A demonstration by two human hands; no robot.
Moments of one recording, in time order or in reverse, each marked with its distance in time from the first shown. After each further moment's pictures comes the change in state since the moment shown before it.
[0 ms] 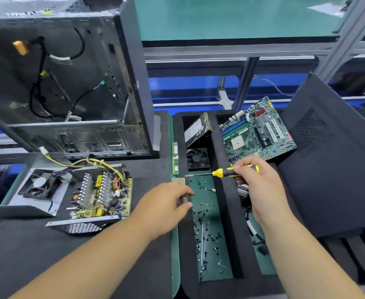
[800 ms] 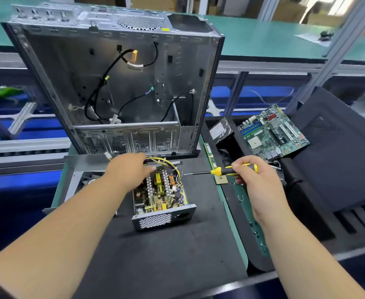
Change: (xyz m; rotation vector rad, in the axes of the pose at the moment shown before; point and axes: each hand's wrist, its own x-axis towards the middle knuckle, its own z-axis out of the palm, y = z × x) left_hand -0.017 -0.195 -0.150 0.501 0.006 -0.167; right_hand -0.102 -0.037 0.164 -0.130 0.154 -0.062
